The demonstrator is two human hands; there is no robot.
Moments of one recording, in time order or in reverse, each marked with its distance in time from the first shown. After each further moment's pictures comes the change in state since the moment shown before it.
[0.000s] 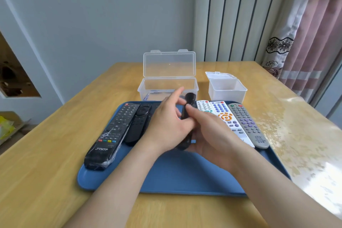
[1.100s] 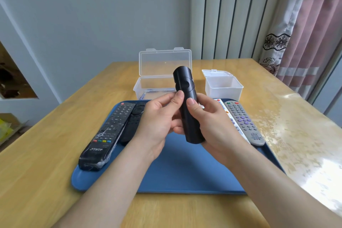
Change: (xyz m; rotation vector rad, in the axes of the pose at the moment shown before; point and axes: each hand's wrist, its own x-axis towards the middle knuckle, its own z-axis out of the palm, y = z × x) left_hand 0.000 0.003 0.003 -0.790 -0.087 -0.150; right_hand -0.003 -0.005 -0.004 -0.038 0.066 -0.318
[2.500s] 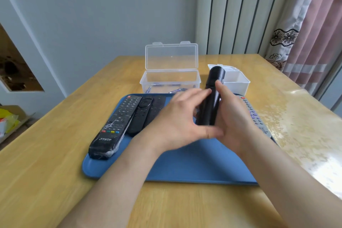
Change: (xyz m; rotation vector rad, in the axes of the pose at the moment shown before) left_hand -0.009 0.003 0.000 1.085 -0.212 0.330; right_hand 0.007 -0.007 -0.005 0.302 0.221 0.208
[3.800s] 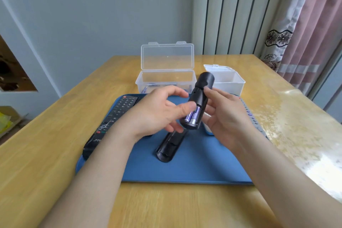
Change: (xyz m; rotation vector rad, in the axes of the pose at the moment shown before) left_hand -0.003 0.007 -0.038 -0.395 -0.096 -0.391; right_hand 0.009 0.001 -0.010 -0.128 0.050 -0.157
